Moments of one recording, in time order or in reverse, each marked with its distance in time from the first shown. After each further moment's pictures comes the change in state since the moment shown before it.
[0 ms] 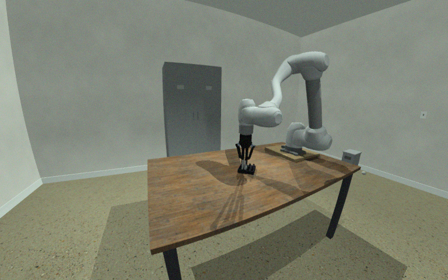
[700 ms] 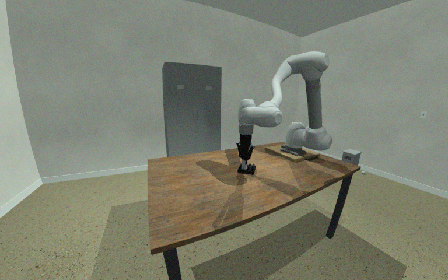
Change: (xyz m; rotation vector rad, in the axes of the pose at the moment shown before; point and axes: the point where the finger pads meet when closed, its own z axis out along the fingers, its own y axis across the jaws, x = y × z) arm 0.000 0.000 0.000 -0.002 -0.001 0.359
